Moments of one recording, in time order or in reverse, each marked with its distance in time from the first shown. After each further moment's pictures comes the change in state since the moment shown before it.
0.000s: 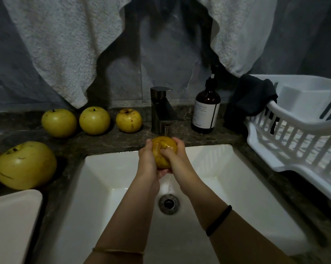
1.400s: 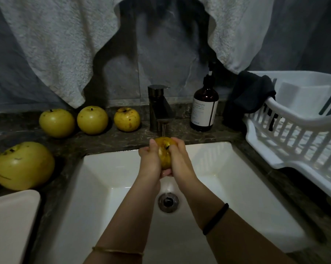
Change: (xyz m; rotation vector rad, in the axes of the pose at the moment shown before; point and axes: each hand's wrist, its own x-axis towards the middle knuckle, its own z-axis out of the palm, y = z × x) left_hand -0.005 -0.004 0.009 0.248 0.064 0.105; right_hand 0.005 0.009 0.000 -0.115 0.110 0.044
